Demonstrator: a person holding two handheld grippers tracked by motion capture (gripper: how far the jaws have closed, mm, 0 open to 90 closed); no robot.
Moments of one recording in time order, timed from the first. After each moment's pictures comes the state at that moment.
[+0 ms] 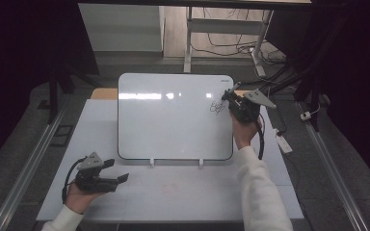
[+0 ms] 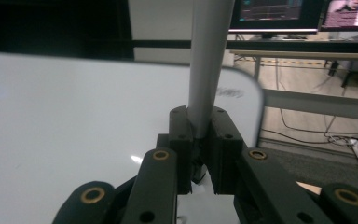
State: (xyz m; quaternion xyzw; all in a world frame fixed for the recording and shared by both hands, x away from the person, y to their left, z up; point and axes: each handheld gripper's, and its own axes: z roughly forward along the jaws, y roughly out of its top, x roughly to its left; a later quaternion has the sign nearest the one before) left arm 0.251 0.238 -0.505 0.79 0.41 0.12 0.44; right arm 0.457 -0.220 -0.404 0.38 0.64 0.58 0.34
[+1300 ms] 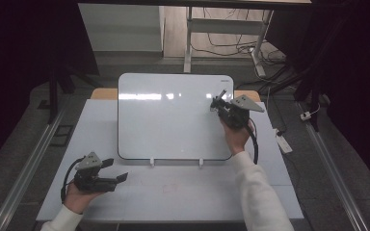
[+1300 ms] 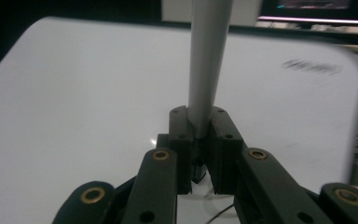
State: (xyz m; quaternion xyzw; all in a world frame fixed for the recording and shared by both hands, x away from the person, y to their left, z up) left arm 0.251 0.240 -0.505 0.79 0.41 0.13 0.44; right arm 0.435 -0.186 -0.423 0.33 0.70 0.56 0.31
